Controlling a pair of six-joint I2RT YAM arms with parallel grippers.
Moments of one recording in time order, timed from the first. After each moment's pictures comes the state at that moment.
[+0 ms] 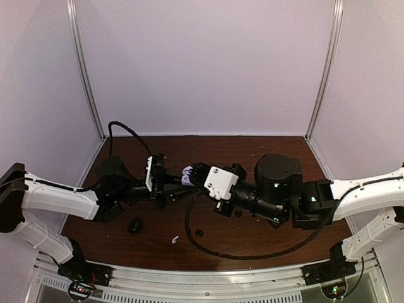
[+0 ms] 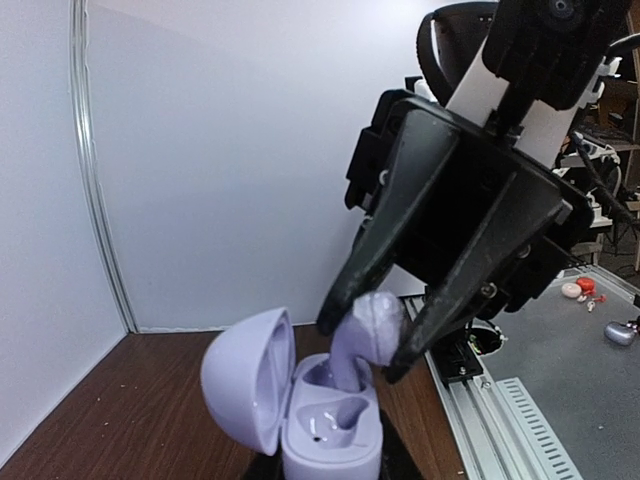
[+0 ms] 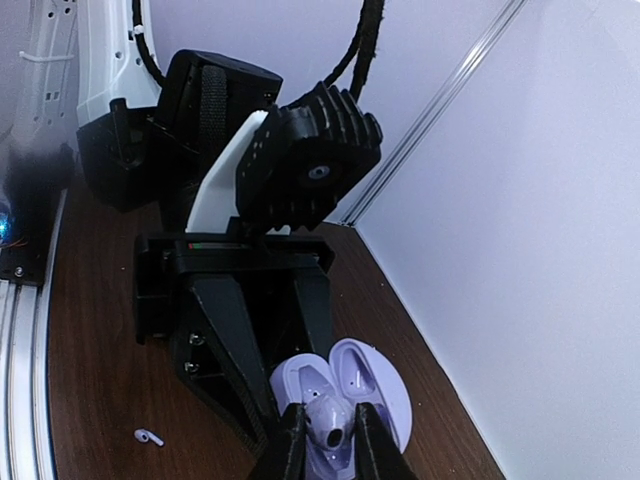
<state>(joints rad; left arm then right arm) -0.91 1.38 0.58 1.01 0.66 0.00 1.37 1.33 1.04 0.16 0.38 -0.49</state>
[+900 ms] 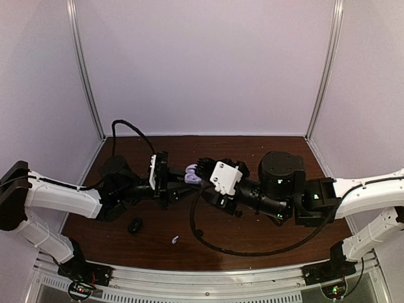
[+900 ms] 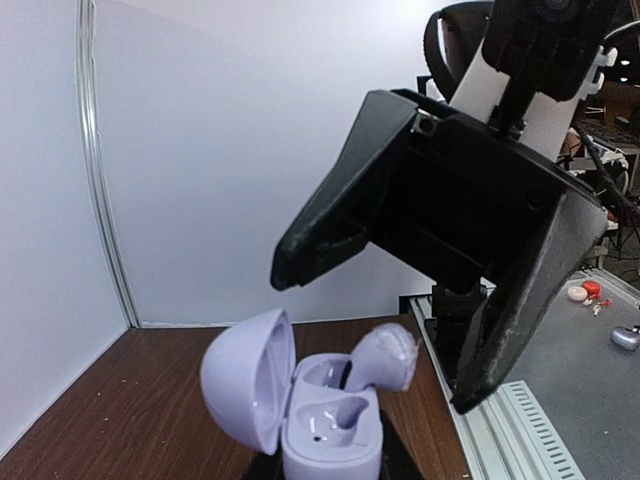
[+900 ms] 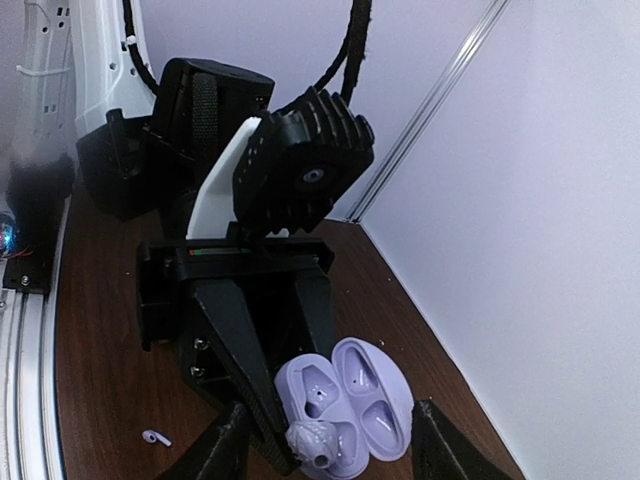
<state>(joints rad) -0.91 1.41 0.61 1.01 0.64 -0.01 1.35 1.31 1.02 0.15 0.36 -0.45</state>
